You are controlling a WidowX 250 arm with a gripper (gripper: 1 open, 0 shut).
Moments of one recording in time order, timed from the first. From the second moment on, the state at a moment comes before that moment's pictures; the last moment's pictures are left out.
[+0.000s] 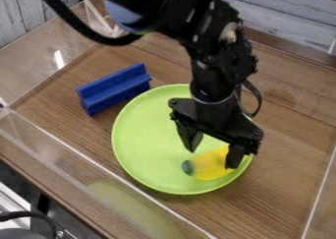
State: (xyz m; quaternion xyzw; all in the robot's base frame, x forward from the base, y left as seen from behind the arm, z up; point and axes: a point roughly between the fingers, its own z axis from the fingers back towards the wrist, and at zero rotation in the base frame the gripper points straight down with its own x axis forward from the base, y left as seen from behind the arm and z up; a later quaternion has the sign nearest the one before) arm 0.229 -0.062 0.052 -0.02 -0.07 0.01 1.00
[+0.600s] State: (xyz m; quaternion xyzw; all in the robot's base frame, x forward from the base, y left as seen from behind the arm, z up) arm 0.229 -0.063 0.042 -0.02 -0.06 0.02 1.00
